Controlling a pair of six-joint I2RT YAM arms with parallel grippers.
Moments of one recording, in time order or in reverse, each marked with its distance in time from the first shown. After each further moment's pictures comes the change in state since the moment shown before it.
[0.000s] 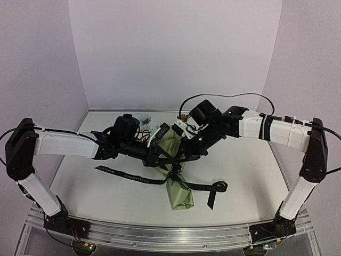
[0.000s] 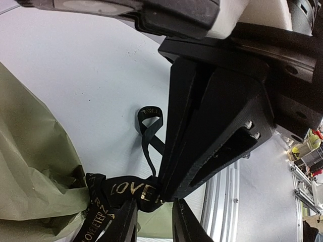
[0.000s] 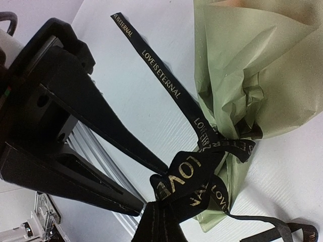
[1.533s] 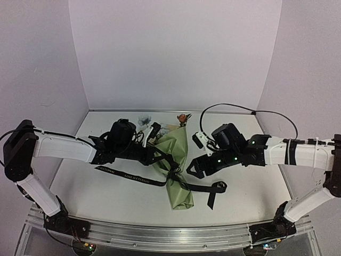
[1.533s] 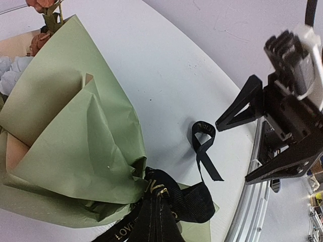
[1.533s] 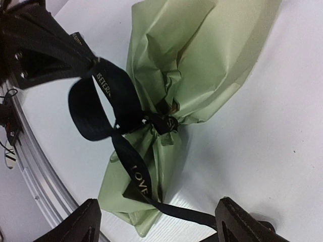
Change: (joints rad) left arm 0.008 -0.023 -0.089 0.071 -0.268 -0.139; right arm 0.024 -0.323 -0.508 0.342 0.307 -0.075
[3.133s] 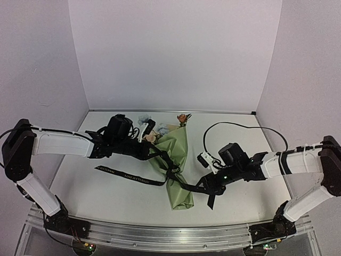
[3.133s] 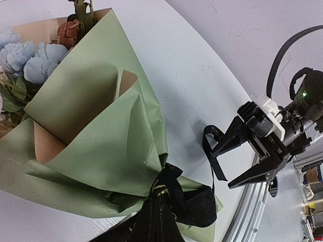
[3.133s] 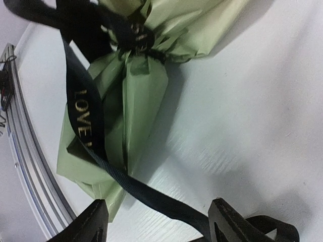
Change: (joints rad) left arm 0.069 -0.008 0.038 -0.111 0.027 -0.032; right arm -0.086 0.024 -0.310 0.271 -0.202 -0.069
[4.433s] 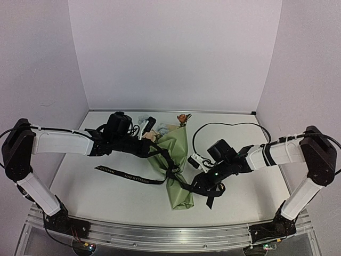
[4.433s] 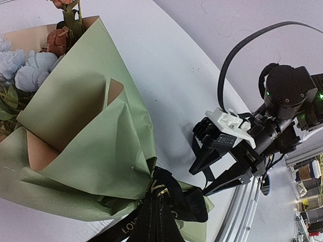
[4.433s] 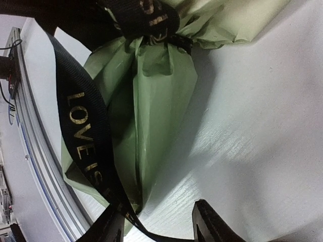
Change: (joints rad) left arm 0.014 0.001 0.024 -0.001 0.060 0.000; right arm -0.009 0.200 0.165 -0.104 -0.137 -0.015
